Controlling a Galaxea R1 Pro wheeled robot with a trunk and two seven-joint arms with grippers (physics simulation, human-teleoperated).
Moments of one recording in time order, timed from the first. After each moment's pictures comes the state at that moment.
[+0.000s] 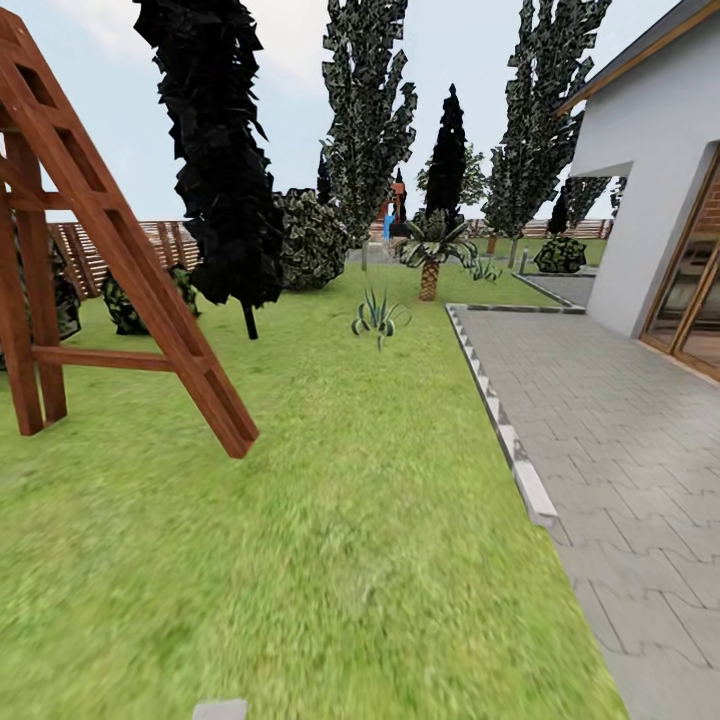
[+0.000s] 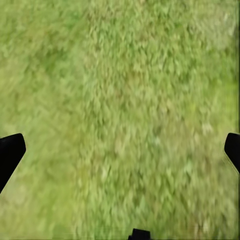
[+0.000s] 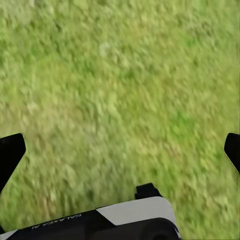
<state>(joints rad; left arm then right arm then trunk) -0.33 -0.02 0.00 -0.18 0.00 -0.22 0.20 -0.25 0.12 0.00 -0.29 -0.15 -0.11 -0.25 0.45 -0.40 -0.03</state>
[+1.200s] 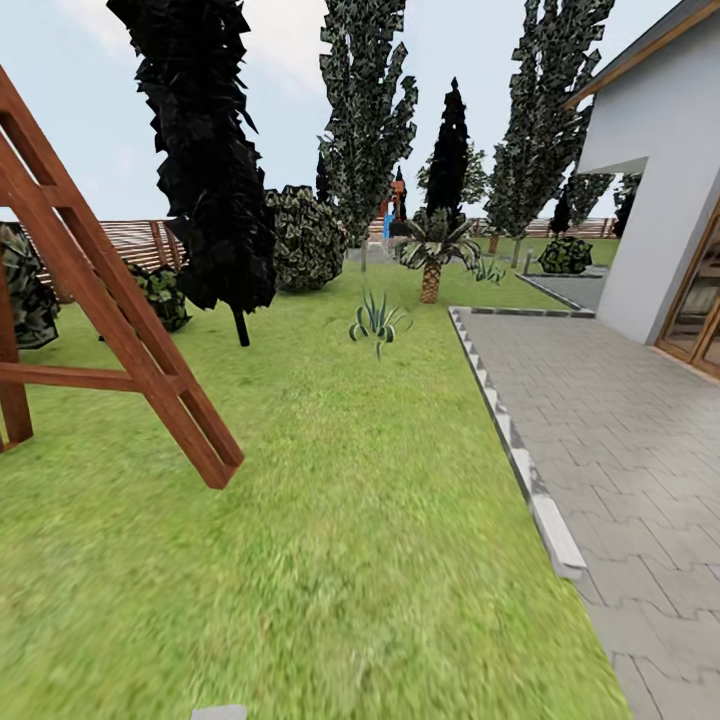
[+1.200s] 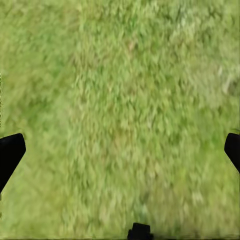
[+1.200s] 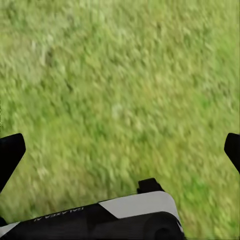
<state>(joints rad) -0.32 -0.01 0.01 -0.18 0.01 -0.22 0.20 -0.24 0.14 0.01 -0.27 -0.14 -0.11 -0.25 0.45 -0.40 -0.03</state>
